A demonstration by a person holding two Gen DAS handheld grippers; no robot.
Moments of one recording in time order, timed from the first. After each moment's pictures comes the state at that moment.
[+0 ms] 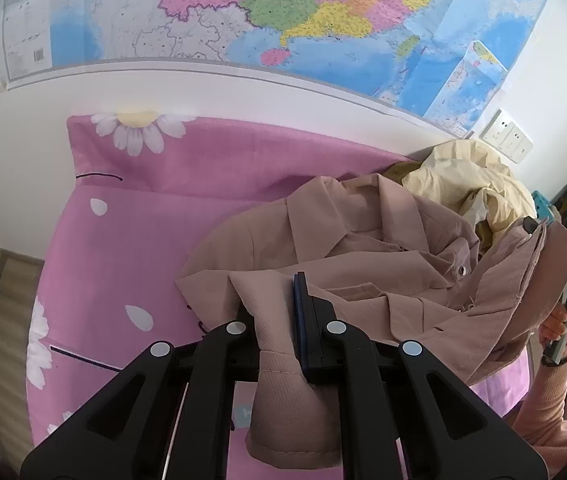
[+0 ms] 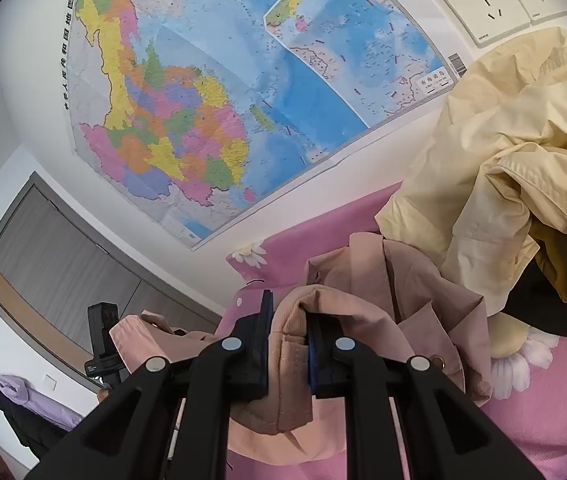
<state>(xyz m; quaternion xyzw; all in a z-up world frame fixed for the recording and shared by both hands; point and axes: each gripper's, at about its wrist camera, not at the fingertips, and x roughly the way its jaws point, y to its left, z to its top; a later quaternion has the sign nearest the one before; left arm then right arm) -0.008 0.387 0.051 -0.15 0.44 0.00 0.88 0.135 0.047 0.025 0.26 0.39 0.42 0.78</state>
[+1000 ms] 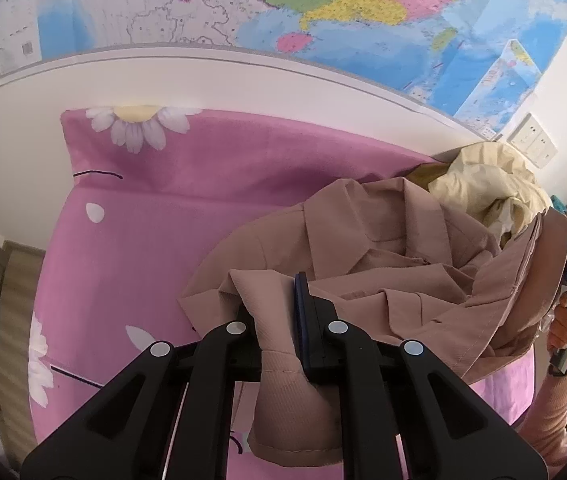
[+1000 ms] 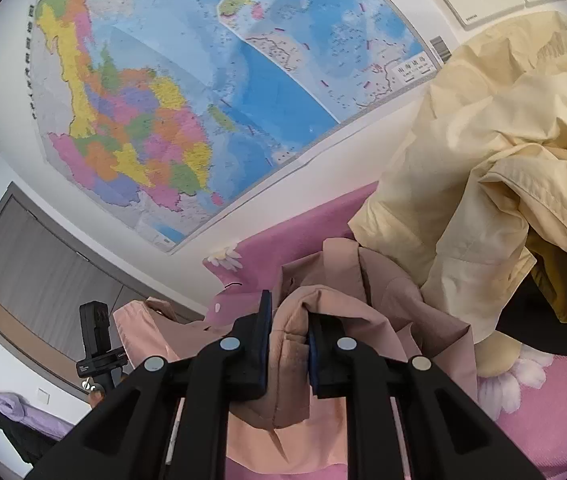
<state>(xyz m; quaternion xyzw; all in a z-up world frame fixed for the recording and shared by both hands) 0.040 0.401 0.035 -0.15 0.48 0.02 0.87 0.173 0.055 0.009 0.26 0.42 0.39 0.78</state>
